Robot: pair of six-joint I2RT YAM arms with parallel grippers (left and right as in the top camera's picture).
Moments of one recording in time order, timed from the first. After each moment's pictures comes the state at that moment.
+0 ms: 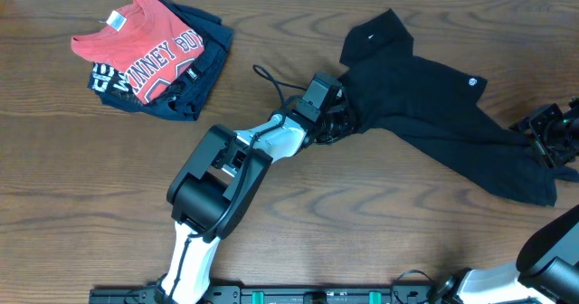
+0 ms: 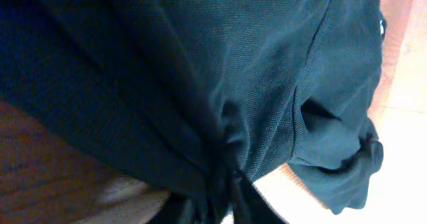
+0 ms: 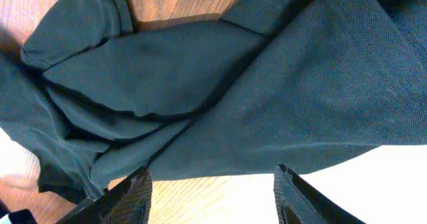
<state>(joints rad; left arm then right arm) -0.62 2.15 1.26 0.05 0.45 -0.96 -0.61 1.70 1.34 -1.02 -0.30 0.40</state>
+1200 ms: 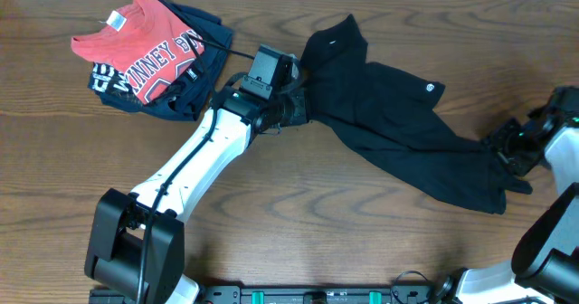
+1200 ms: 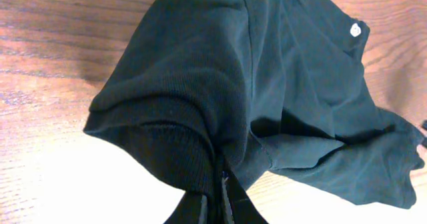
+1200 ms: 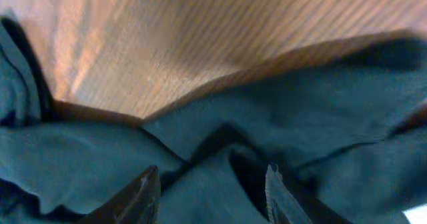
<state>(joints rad) -0.46 1.70 1.26 -0.53 0.26 -0.53 -0.49 1.70 1.05 -0.68 -0.21 0.40</state>
